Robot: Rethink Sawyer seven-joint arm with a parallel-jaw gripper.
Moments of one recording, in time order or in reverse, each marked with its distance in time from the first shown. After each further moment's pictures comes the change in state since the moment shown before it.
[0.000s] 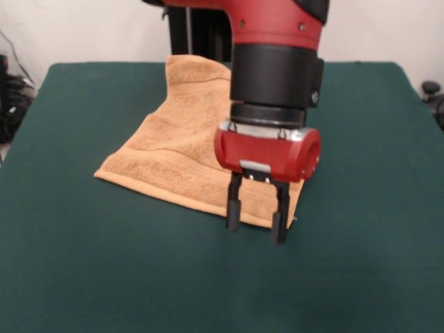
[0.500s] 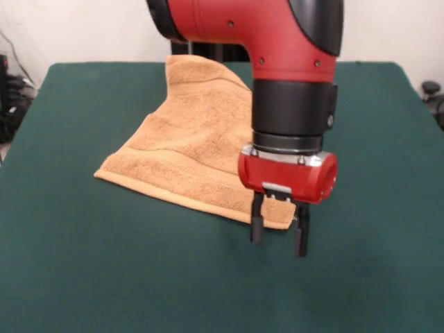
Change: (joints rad) arm 0.029 0.073 0.028 -0.005 0.017 0.000 0.000
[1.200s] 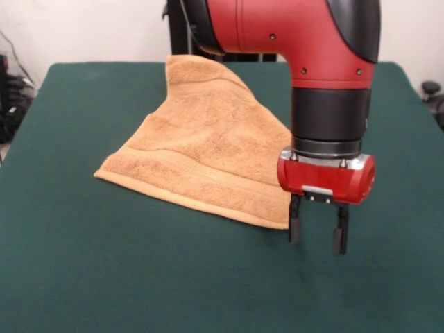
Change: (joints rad) arm 0.032 -0.004 0.006 0.004 0.001 0.001 0.000
